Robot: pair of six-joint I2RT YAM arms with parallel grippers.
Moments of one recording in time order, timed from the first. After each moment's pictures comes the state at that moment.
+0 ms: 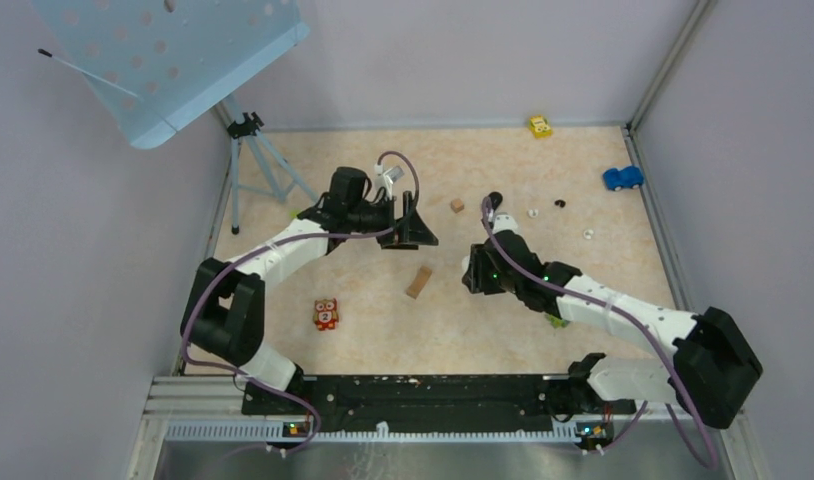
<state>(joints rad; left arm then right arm) -0.43 1.56 1.05 -0.12 0.82 -0.59 0.78 1.21 0.70 -0.28 0.19 0.57</state>
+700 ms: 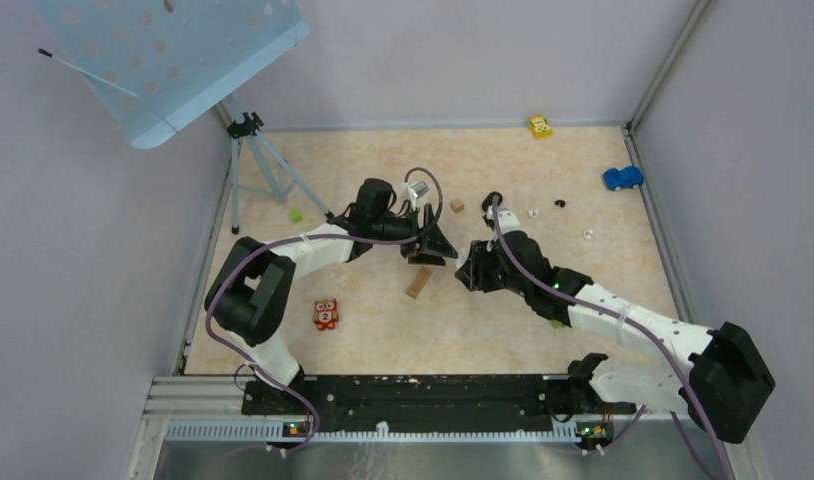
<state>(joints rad) -0.54 1.71 1.00 0.13 0.94 -0.84 0.78 1.09 0.64 -0.15 0.10 0.52</state>
